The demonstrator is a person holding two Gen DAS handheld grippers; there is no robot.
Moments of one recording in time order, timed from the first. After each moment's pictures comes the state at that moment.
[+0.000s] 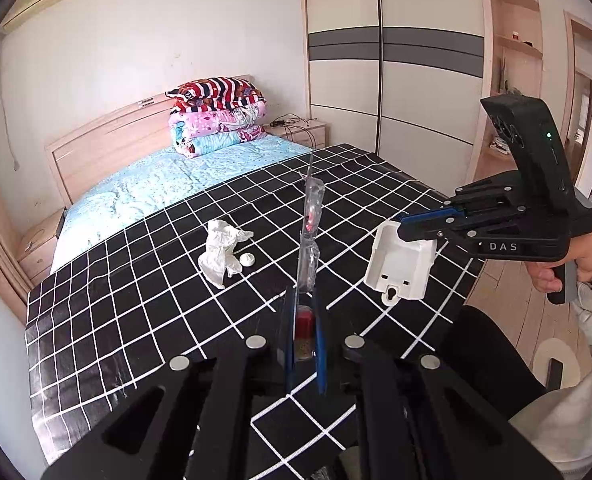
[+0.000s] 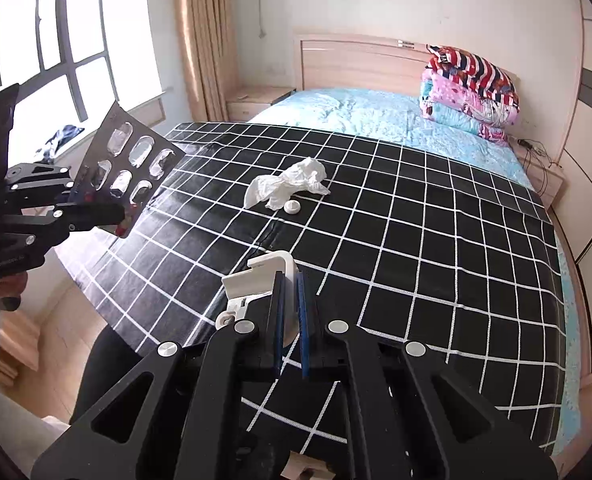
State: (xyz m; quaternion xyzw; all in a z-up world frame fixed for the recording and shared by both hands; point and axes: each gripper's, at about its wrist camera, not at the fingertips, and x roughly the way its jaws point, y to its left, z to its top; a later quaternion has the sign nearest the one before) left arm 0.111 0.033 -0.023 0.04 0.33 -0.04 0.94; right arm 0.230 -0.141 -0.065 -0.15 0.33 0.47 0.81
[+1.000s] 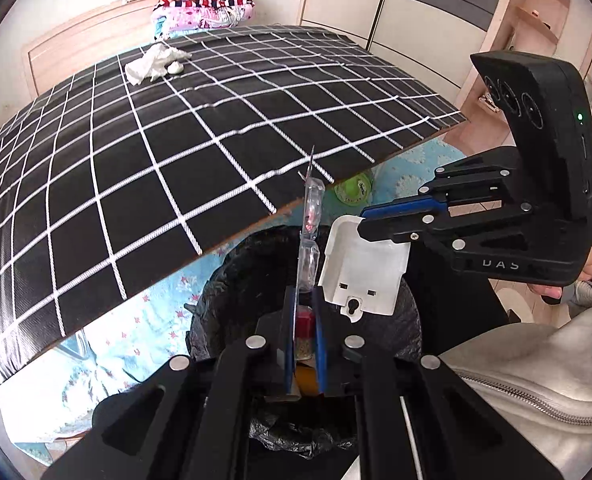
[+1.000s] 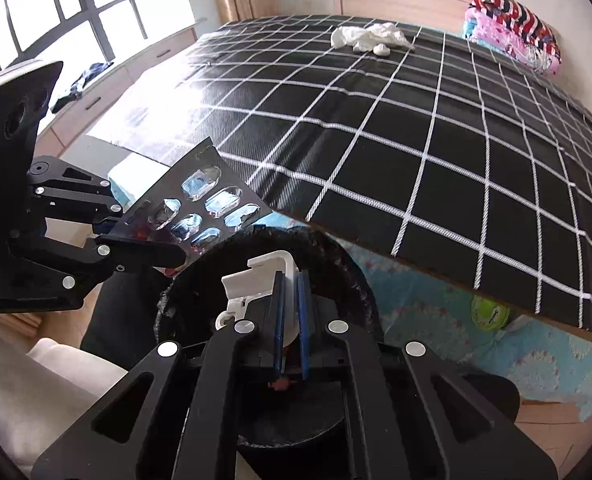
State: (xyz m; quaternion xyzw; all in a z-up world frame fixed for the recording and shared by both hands) left arm 0.053 -0.020 -0.167 -0.04 0.47 -0.08 0.88; right arm 0.131 -0.155 -0.189 -0.20 0.44 0.50 0.72
